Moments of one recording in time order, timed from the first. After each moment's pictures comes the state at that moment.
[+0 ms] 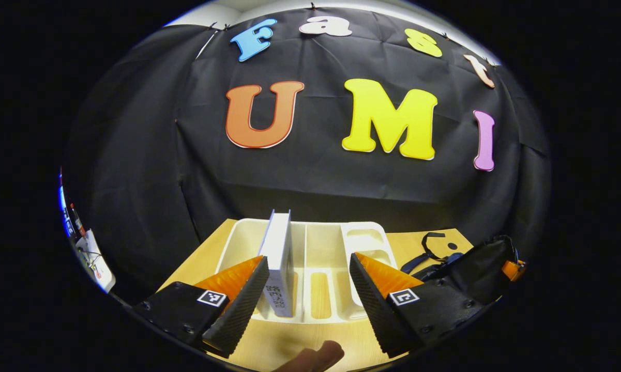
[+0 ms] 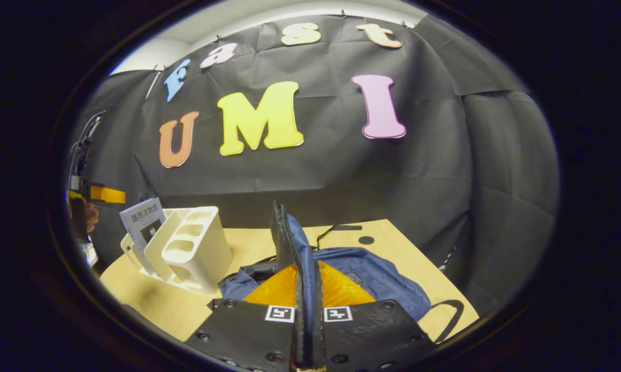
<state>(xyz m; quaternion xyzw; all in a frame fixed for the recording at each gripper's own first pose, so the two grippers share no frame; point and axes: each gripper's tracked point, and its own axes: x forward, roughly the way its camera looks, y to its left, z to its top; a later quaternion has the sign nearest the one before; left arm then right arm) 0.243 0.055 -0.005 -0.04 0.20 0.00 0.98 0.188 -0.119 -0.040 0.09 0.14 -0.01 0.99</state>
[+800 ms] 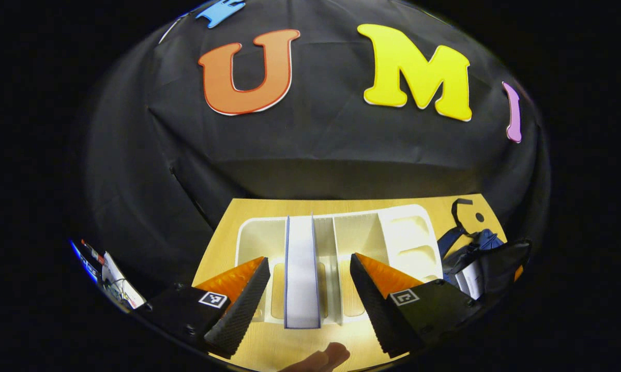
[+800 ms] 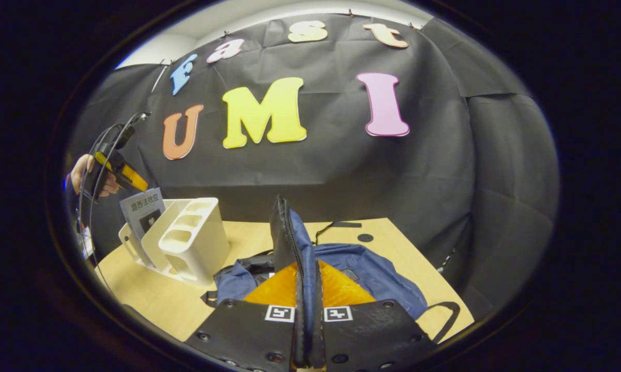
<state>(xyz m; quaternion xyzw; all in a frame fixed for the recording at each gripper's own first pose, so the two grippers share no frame) 0.332 0.090 -0.056 0.01 0.38 0.00 0.92 0.186 -0.126 -0.054 0.08 0.14 0.00 0.99</state>
